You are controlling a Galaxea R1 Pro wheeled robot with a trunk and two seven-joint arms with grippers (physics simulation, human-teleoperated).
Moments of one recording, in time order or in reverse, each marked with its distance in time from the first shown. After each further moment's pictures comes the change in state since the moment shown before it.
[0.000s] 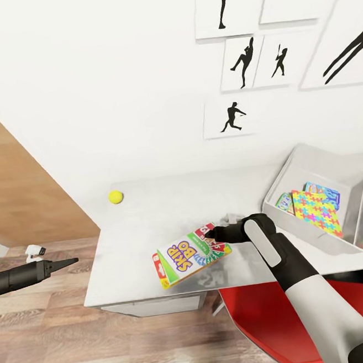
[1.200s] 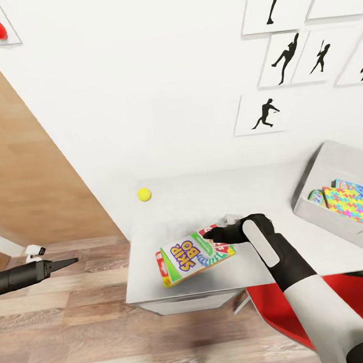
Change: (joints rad) left arm 0.000 0.001 0.000 0.000 -0.001 0.002 0.000; right arm 0.000 0.010 0.002 0.000 0.002 0.009 0.000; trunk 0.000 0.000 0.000
